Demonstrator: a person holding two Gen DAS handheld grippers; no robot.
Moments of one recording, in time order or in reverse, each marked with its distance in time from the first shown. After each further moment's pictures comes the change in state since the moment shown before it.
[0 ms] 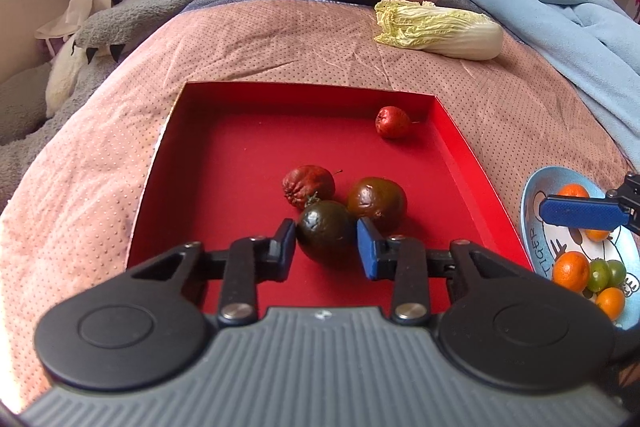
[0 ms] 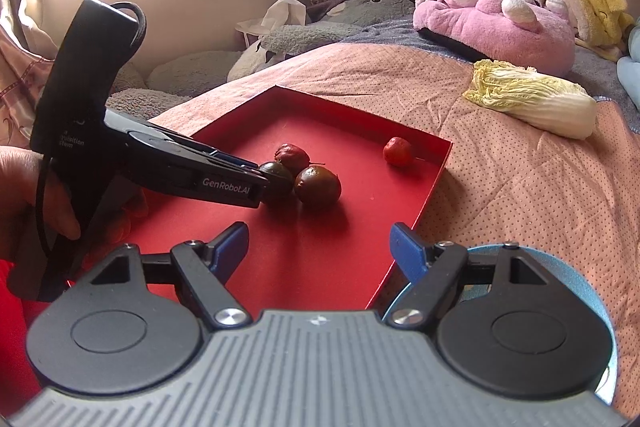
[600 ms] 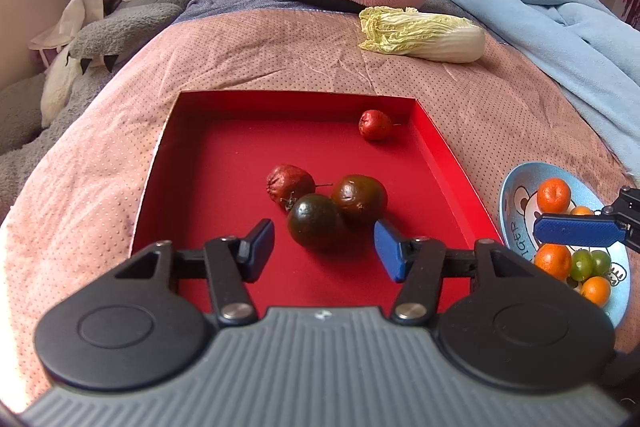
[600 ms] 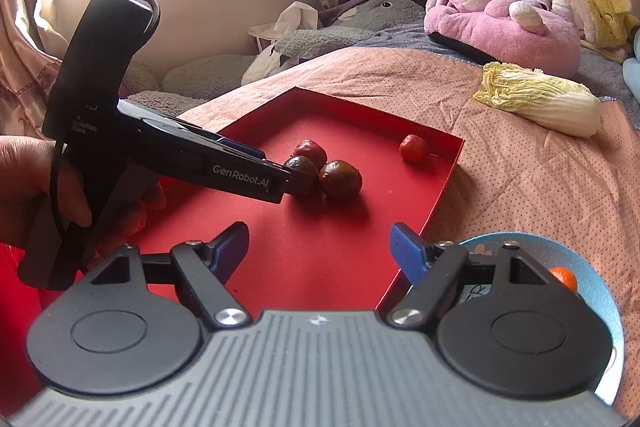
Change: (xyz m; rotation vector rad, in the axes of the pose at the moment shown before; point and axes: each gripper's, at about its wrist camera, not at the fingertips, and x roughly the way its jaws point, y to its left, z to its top) left arm -0.013 -0.008 -0.003 0.031 -0.019 -0.023; right arm -0.025 0.009 -0.015 0.012 -0.022 0.039
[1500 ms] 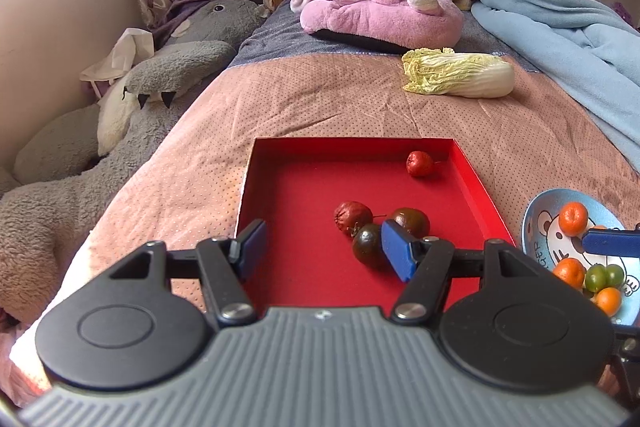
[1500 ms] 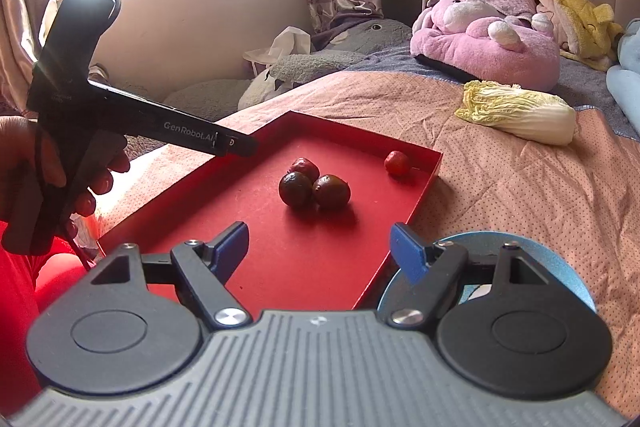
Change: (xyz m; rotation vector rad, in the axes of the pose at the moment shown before) left arm -0.057 0.014 0.009 0.000 -0.089 0.142; right arm -0.033 0.003 -0.003 0.011 -0.061 -0.010
